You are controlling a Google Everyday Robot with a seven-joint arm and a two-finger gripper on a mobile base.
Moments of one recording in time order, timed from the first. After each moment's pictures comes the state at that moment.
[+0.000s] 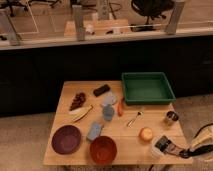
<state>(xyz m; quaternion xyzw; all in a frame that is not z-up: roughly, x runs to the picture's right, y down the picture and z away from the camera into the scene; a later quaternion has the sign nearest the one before) 0.313 0.215 0.481 -0.26 -0.50 -0.21 0.80</state>
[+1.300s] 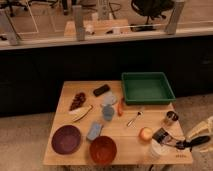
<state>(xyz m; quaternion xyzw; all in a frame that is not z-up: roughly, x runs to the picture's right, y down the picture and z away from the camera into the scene) 0.316 0.199 0.487 -0.24 -0.52 -0.20 0.79</state>
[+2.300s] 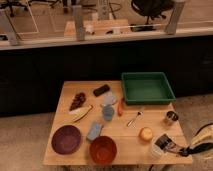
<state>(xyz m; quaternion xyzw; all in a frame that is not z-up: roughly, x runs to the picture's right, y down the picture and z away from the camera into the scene) 0.325 0.221 0.490 -0.25 -0.53 -0.18 0.79</state>
